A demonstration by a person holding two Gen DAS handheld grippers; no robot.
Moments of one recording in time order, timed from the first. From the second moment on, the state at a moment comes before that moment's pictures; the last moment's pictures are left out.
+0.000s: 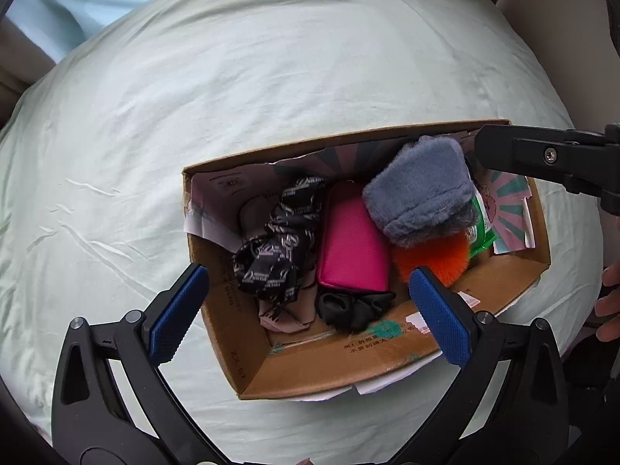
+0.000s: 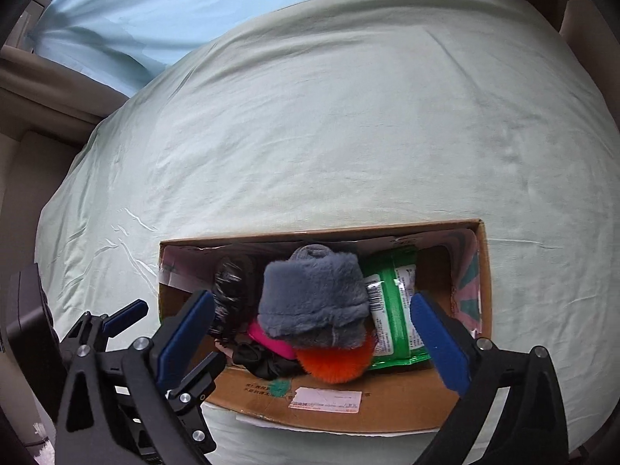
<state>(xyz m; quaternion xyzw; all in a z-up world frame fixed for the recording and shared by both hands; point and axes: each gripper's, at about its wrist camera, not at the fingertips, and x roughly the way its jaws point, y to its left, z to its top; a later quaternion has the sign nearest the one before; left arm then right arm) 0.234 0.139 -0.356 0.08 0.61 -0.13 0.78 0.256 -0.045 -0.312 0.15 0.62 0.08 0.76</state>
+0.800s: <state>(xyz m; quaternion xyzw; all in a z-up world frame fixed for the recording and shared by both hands) 0.161 0.158 -0.187 0.03 0.49 -0.10 0.86 0.180 -0.056 -0.187 0.10 0.54 0.09 0.83</state>
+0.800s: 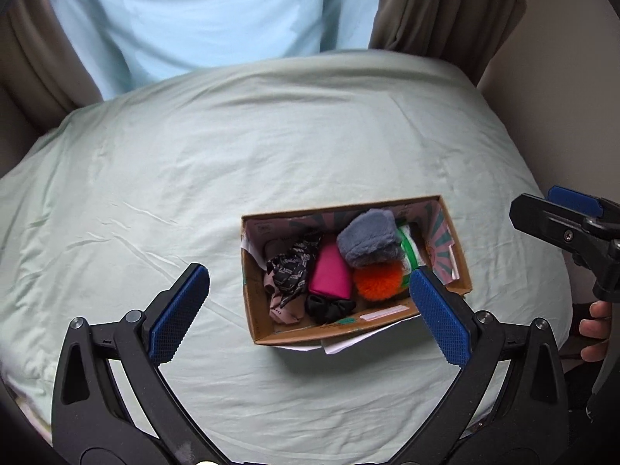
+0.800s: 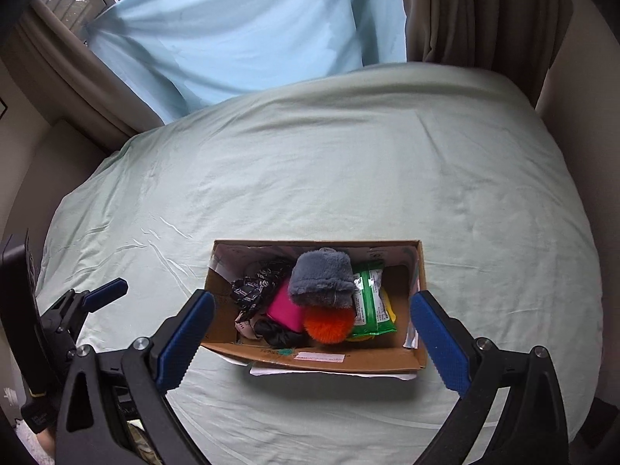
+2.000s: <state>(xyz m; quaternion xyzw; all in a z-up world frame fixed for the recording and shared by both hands) -0.005 0.074 0.010 0.02 0.25 -0.05 0.97 0.017 -0.166 0.023 0.03 0.29 0.00 0.96</state>
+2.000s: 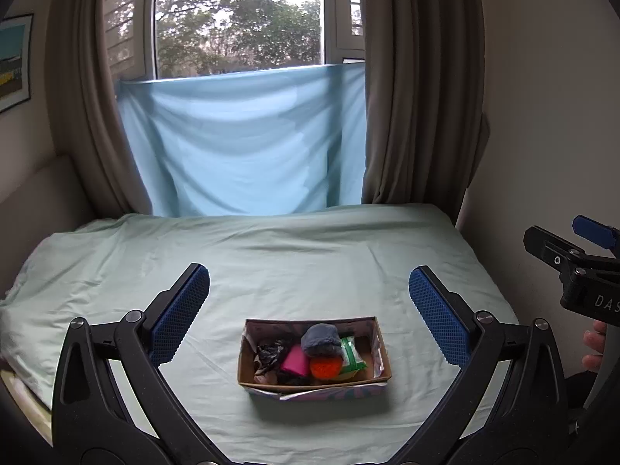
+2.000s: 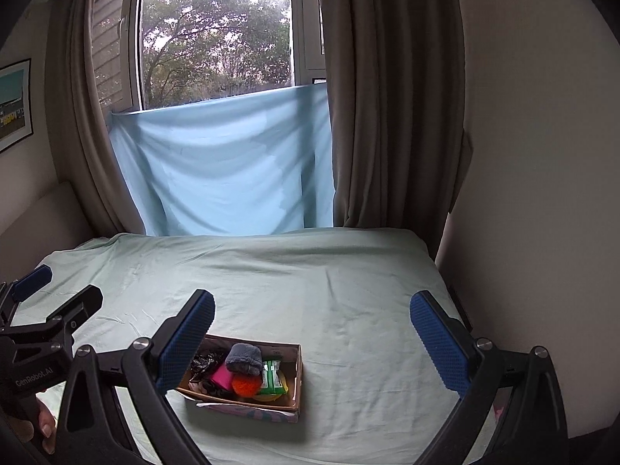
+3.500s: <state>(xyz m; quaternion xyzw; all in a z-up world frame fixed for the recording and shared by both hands) -0.013 0.076 0.012 0.02 0.23 -0.05 0.97 0.009 -0.167 0.030 0.02 0.27 -0.01 0.96</state>
